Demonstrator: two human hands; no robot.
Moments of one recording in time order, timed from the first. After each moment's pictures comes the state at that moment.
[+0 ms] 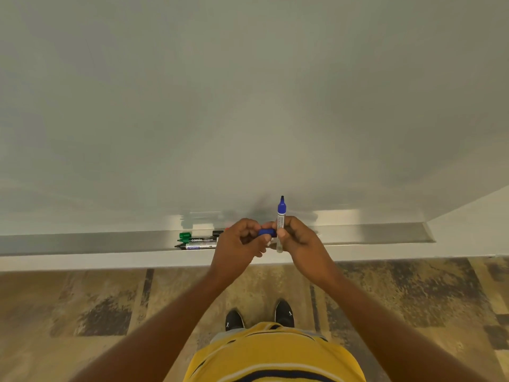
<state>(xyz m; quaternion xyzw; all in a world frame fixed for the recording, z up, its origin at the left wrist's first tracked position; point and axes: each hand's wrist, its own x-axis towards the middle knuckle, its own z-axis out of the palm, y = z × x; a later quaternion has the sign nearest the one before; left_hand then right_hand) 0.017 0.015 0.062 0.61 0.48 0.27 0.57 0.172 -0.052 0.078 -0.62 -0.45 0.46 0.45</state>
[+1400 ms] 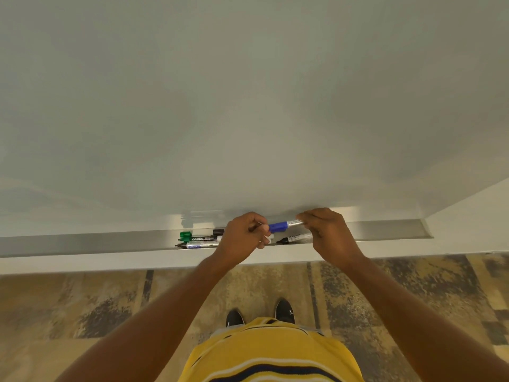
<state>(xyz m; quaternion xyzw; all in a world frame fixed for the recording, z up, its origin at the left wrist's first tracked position) 0.028 0.038 0.052 0.60 0.48 0.20 0.61 0.245 -0.047 0.036 -0.67 -0.70 0.07 0.26</state>
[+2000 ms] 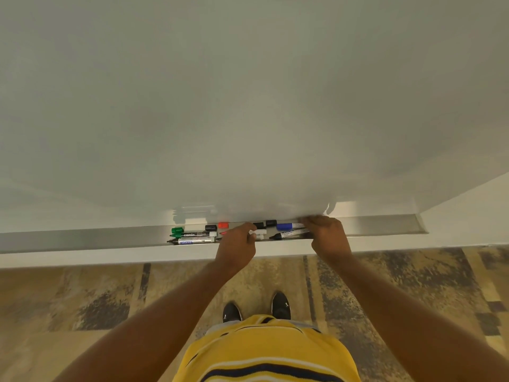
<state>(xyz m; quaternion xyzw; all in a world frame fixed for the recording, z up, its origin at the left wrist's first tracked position) 0.034 0.027 -0.015 0.76 0.53 0.10 0.37 0.273 -0.055 -0.032 -0.75 -0.65 0.11 0.10</state>
